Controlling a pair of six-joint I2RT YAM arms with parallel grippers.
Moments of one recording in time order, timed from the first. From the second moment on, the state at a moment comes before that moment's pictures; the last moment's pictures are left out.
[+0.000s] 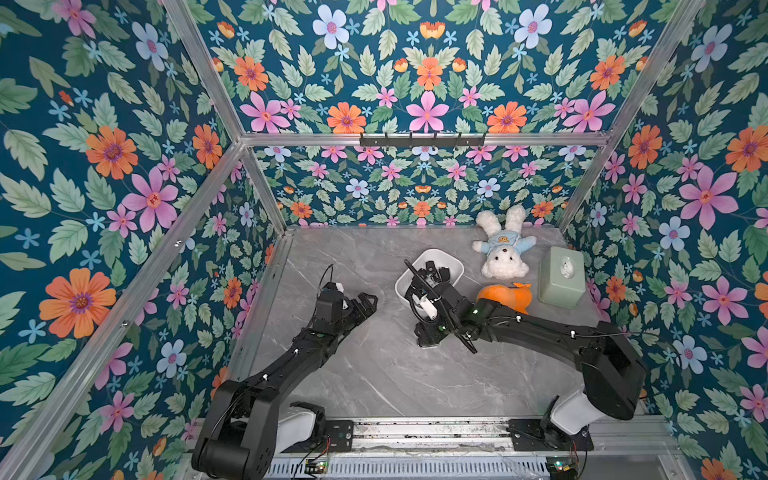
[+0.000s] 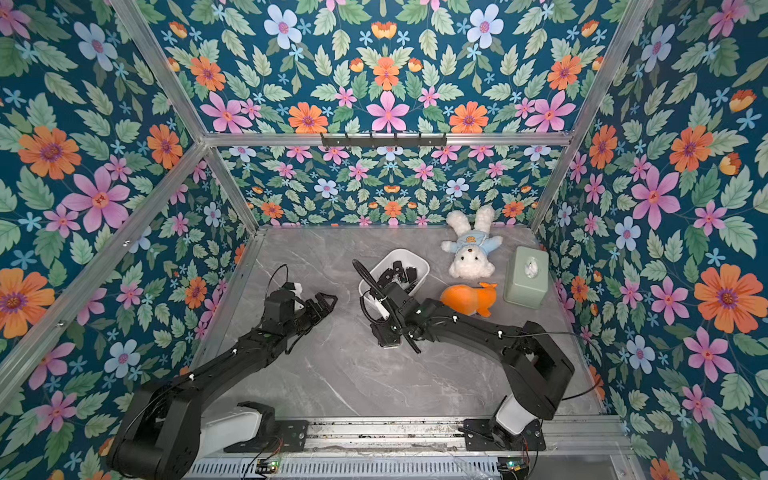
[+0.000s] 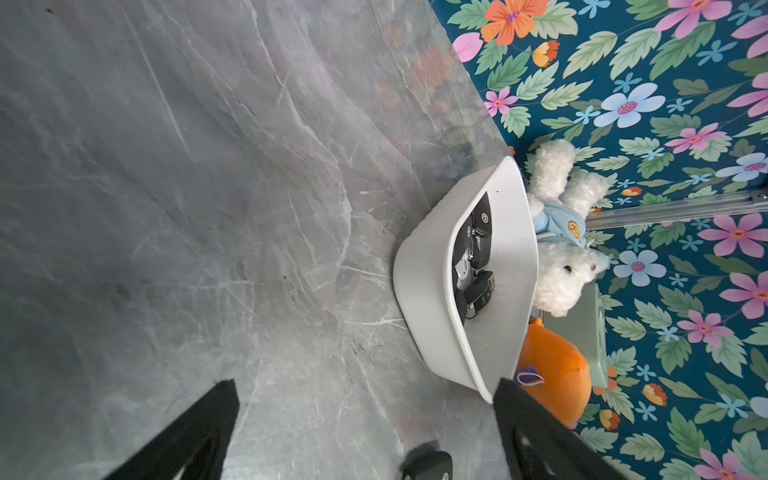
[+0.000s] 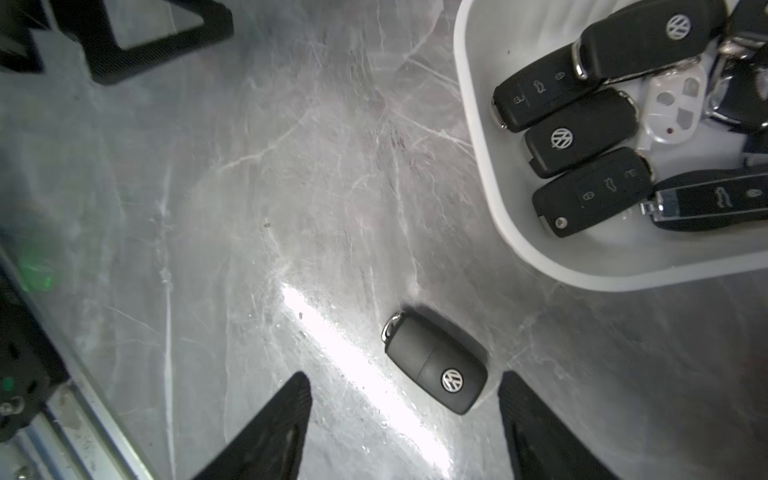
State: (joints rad) left arm -0.29 1.20 0.47 0.14 0.24 -0.89; right arm 0.92 1.62 1.10 -0.46 -0.04 0.18
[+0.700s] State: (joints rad) left arm -0.26 1.18 0.42 0.15 0.27 -0.89; right arm 0.97 1.87 1.22 -0.67 0.08 0.00
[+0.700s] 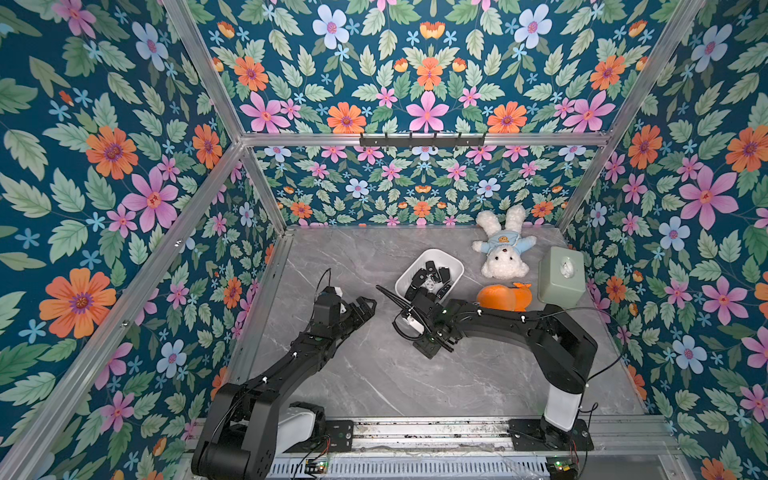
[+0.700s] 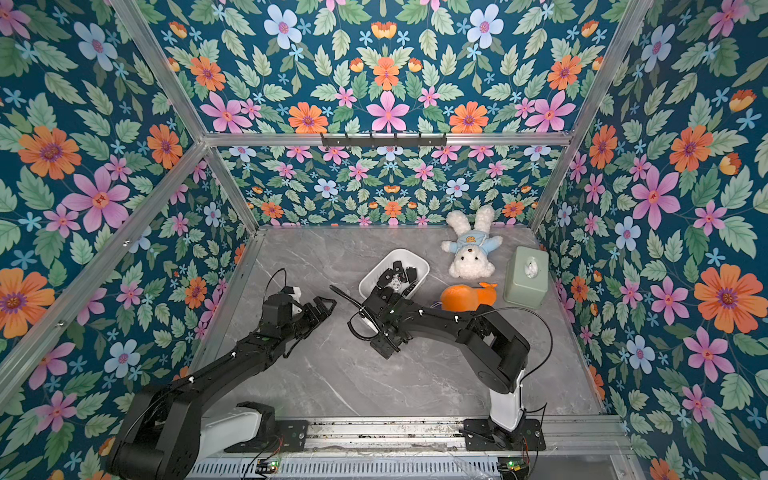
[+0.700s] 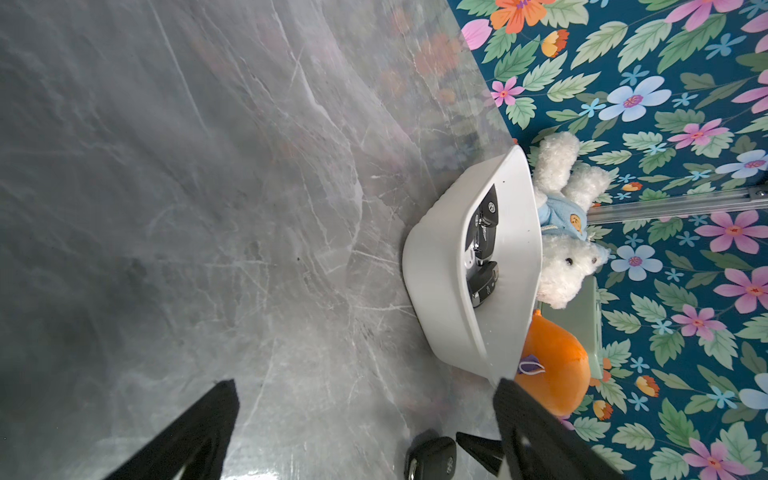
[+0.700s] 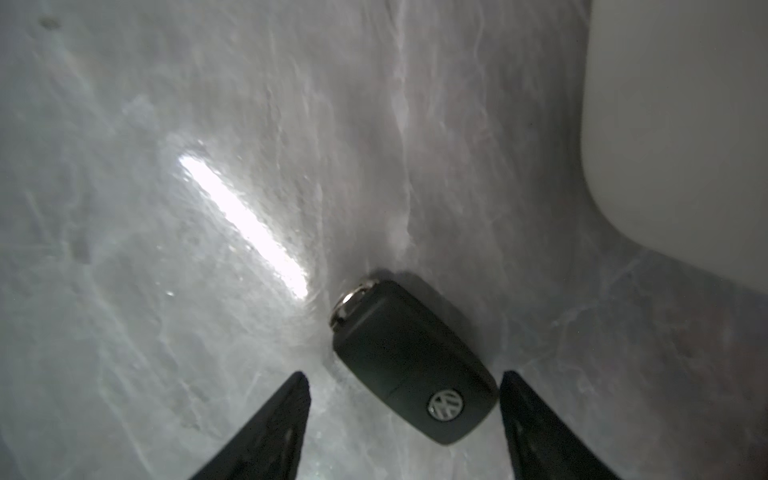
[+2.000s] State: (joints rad) left arm -0.24 1.18 0.42 0.16 0.28 -0.91; right arm 0.97 1.79 1.20 -0.60 0.07 0.01
